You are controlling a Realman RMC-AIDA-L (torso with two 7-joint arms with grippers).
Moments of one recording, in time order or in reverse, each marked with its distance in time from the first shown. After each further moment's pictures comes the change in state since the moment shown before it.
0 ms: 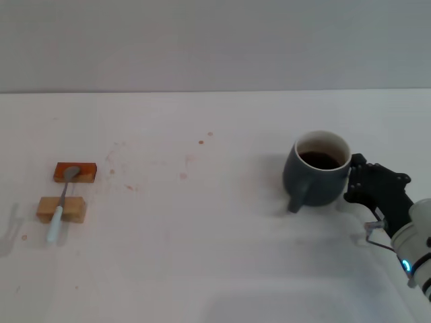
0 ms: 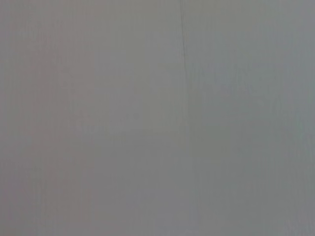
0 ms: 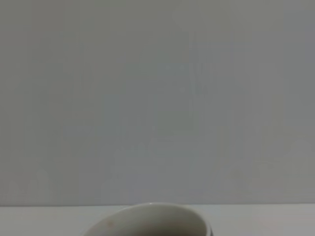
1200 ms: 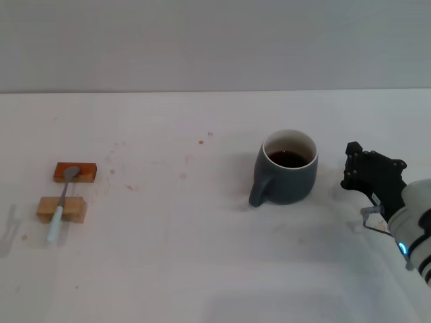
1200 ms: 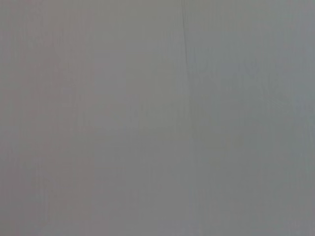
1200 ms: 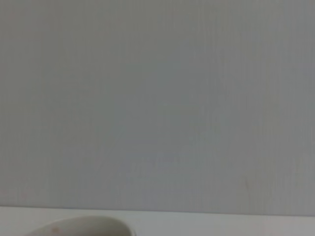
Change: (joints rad) left arm -0.001 0.000 0.000 0.009 -0.004 0.000 0.000; right arm 0.047 0.001 0.082 -0.031 -0.064 0.063 0.000
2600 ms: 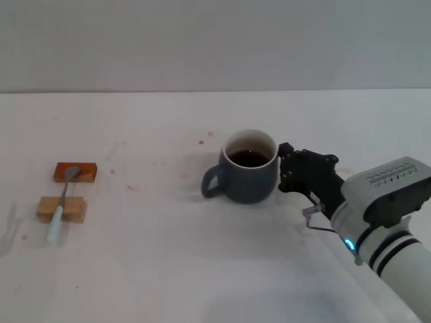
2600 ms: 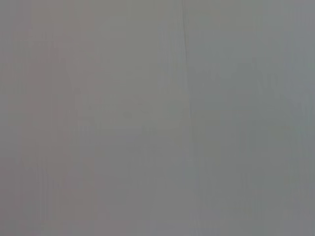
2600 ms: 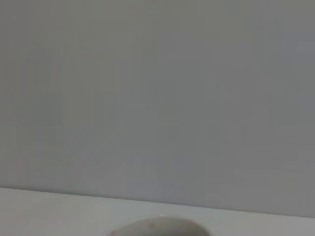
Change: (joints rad) left arm -0.002 0.000 0.000 -0.006 -0.001 -0.003 0.000; right arm 0.068 0.002 -0.002 0.131 -0.116 0.100 -0.002
